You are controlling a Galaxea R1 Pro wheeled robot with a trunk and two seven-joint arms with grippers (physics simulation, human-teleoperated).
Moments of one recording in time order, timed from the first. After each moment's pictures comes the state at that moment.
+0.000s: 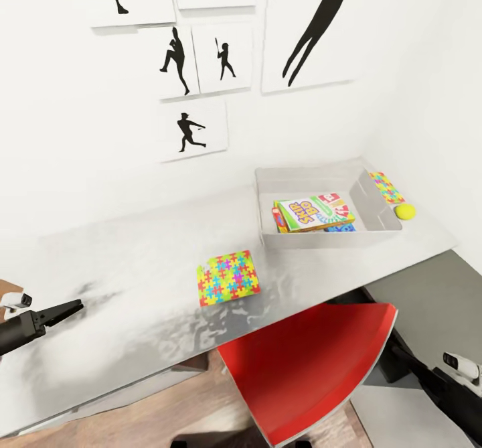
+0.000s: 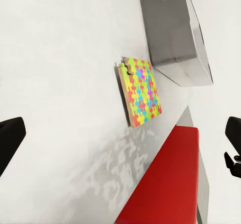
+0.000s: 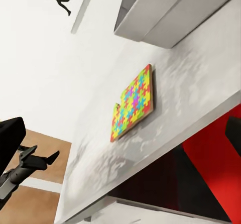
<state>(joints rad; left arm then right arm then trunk) -0.43 0.44 0.66 -1.08 0.06 0.86 -1.57 0.07 -0.18 -0.59 -1.56 -0.69 0.66 1.19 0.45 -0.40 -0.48</state>
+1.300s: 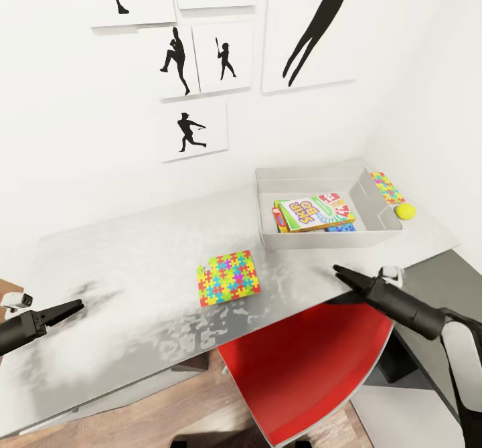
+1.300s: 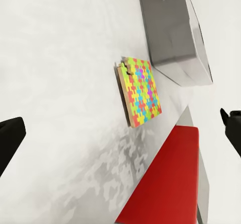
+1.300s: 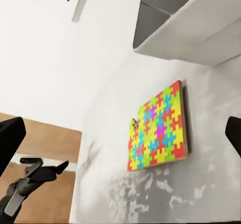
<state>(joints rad) -0.43 0.44 0.66 -1.09 0.06 0.85 -1.57 -0.37 -0.18 -0.37 -1.59 -0.71 1.02 0.80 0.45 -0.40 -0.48</state>
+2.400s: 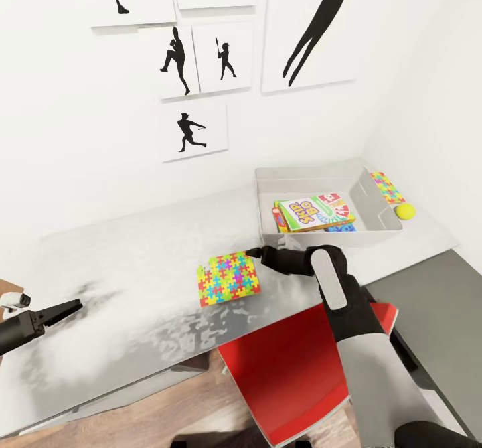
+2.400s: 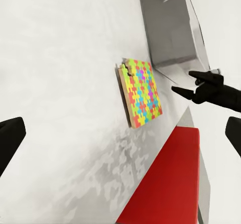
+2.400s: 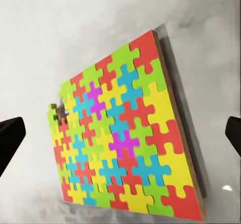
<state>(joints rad) -0.43 0.44 0.66 -1.09 0.06 0.85 -1.57 -0.81 0.12 0.03 -1.18 -0.69 1.04 -0.07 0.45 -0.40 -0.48</state>
